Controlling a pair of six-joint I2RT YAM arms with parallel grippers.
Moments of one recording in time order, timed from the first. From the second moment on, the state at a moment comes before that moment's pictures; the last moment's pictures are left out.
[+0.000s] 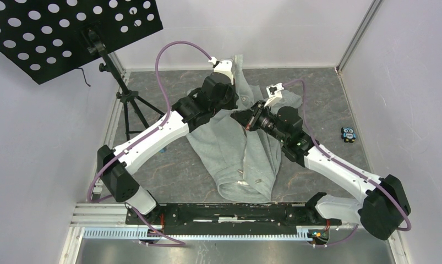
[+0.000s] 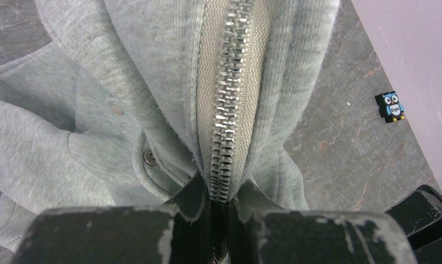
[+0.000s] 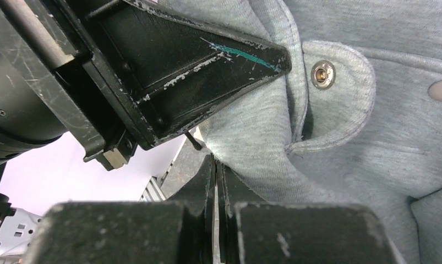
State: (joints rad) left arm -0.82 1.57 1.56 -0.42 -0.31 -0.43; right arm 0.67 1.17 0.79 0.34 -0.17 0.79
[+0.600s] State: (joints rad) left arm -0.71 1.41 1.41 -0.43 -0.10 -0.42; right arm 0.44 1.23 0.67 0.43 -0.27 1.08
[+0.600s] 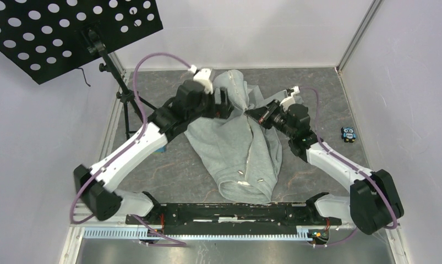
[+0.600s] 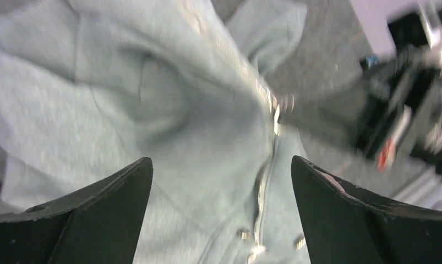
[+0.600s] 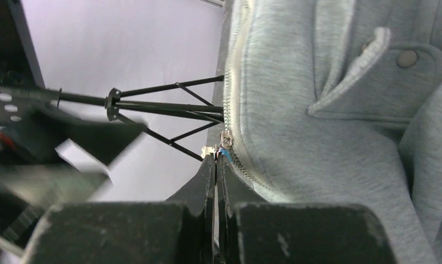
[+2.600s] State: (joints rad) left arm -0.72 1.15 1.08 -0.15 -0.02 -0.73; right arm 0.37 1.56 0.85 0.69 -0.49 1.21
